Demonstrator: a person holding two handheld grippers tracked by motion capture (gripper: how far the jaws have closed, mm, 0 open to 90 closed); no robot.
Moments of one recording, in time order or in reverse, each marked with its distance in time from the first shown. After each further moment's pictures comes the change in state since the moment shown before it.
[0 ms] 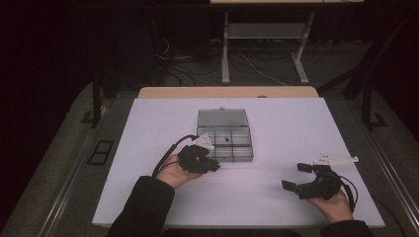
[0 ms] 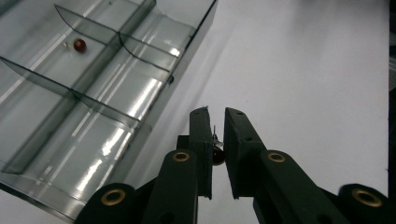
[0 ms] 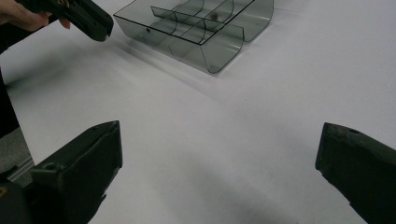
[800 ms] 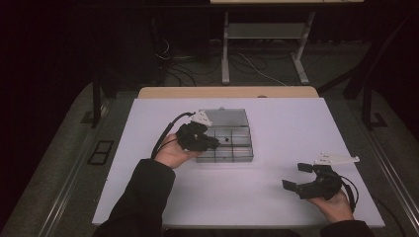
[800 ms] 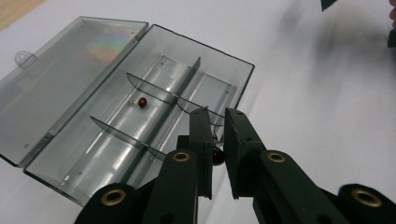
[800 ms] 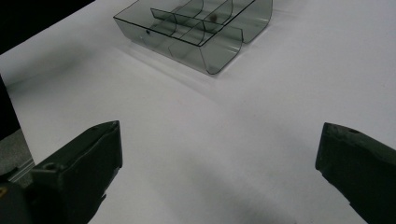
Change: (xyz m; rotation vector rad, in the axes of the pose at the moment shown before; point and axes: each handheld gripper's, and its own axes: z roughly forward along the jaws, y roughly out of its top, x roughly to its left) left arm 0.030 0.038 -0.027 -0.077 0.051 -0.015; right arm 0.000 0.000 -0.002 -0.001 0.001 0.012
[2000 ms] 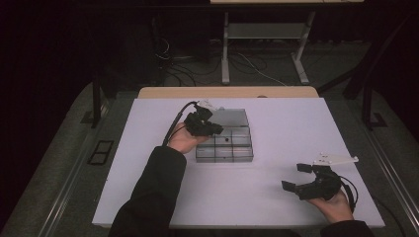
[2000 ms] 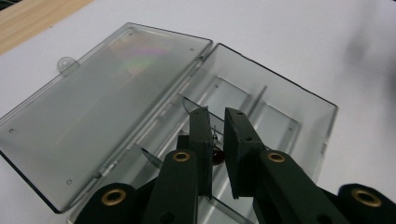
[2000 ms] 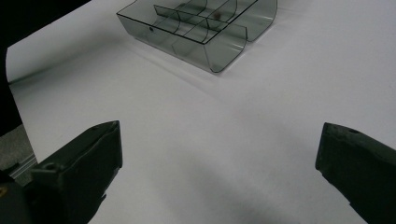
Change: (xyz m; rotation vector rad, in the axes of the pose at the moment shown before) left arm 0.049 0.012 0.043 -0.038 0.071 -0.116; right arm 0.001 0.000 0.001 0.005 0.005 -0.018
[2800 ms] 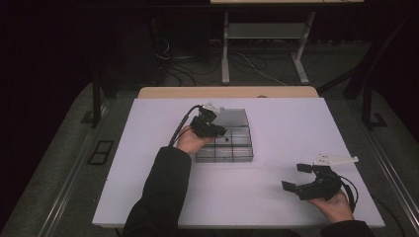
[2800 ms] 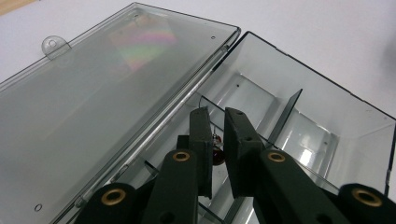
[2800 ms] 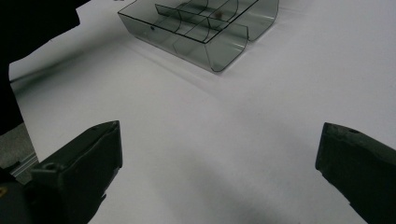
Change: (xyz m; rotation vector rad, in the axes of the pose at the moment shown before) left arm 0.012 -0.010 0.037 0.018 0.001 -0.055; right arm 0.000 0.000 0.000 0.005 0.007 -0.001
